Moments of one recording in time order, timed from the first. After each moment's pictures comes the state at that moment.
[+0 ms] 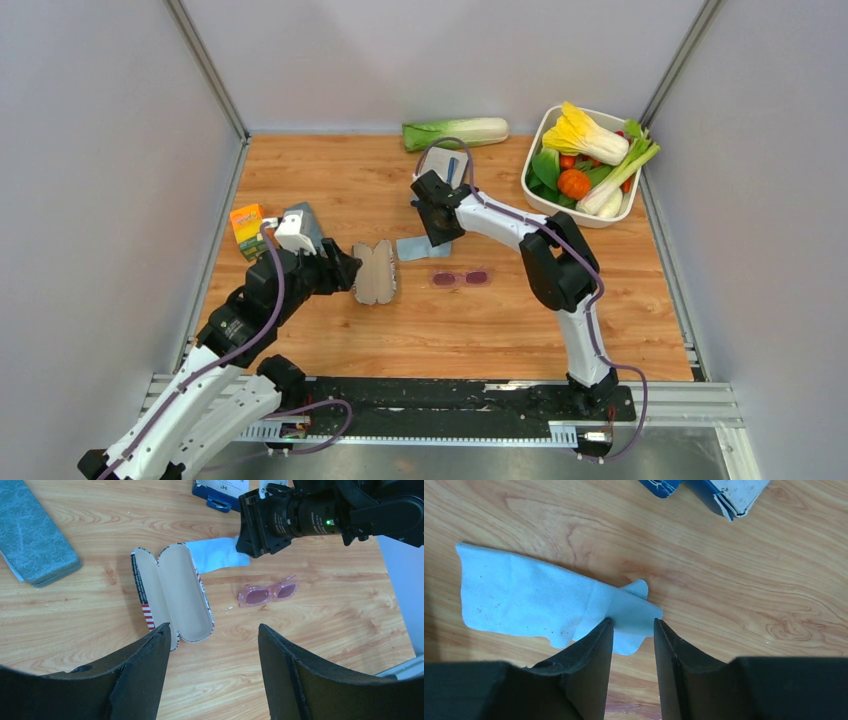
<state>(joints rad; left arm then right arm) -0.59 0.57 0.72 -0.54 -0.17 -0.54 0.70 2.14 1.67 -0.65 0.21 0.25</state>
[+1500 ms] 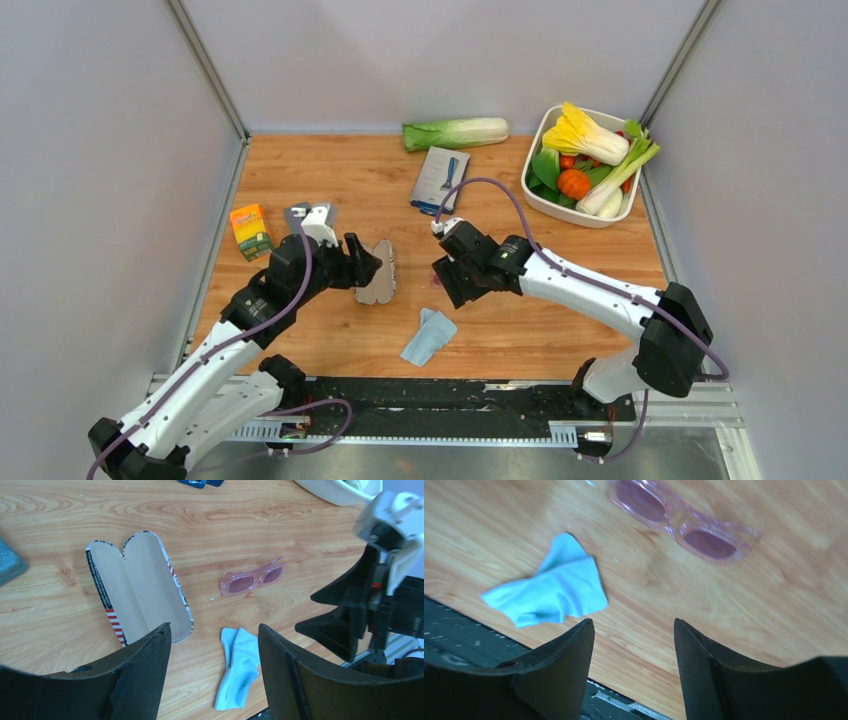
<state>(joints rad) -0.59 0.72 0.71 -0.43 -0.04 -0.54 0.93 1.44 1.16 -0.75 0.13 0.31</state>
